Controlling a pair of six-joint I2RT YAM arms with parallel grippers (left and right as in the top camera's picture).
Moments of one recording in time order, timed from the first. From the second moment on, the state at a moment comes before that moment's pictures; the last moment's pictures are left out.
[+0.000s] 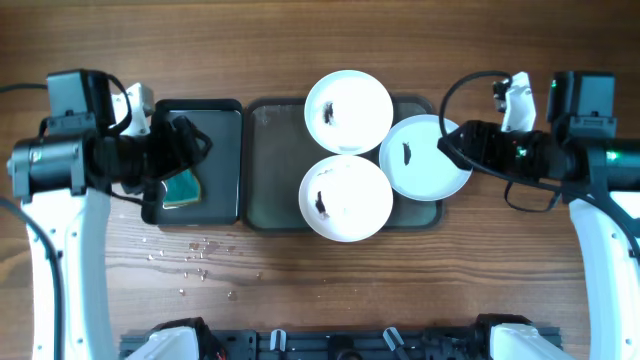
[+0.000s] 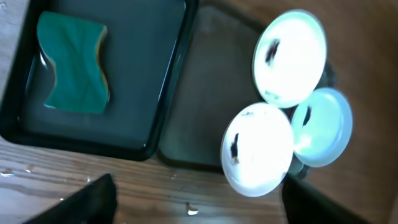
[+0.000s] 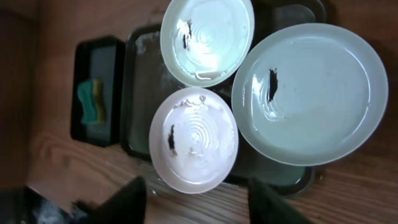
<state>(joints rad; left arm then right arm) 0.14 1.33 1.43 -1.29 0.35 -0.30 -0.02 1.28 1.31 -1.12 -0.54 0.14</state>
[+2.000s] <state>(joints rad) 0.14 1.38 1.43 -1.31 0.35 -0.29 0.36 1.60 0.87 -0.55 -0.22 0.42</state>
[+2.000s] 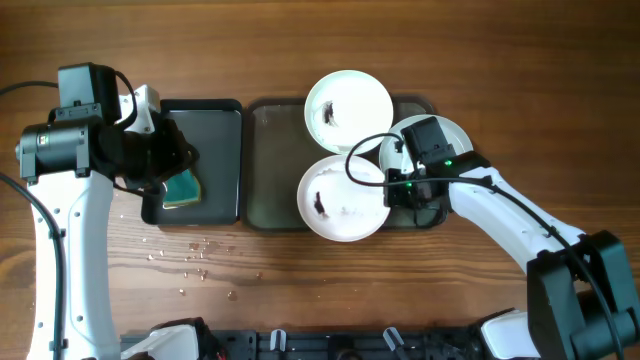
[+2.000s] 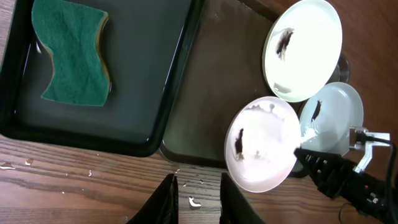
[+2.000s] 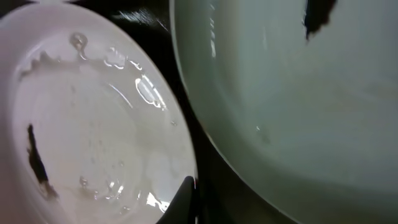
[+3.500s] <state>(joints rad) 0.14 1.38 1.36 -1.26 0.23 -0.29 0.42 1.60 0.86 -0.35 -0.24 0.29</state>
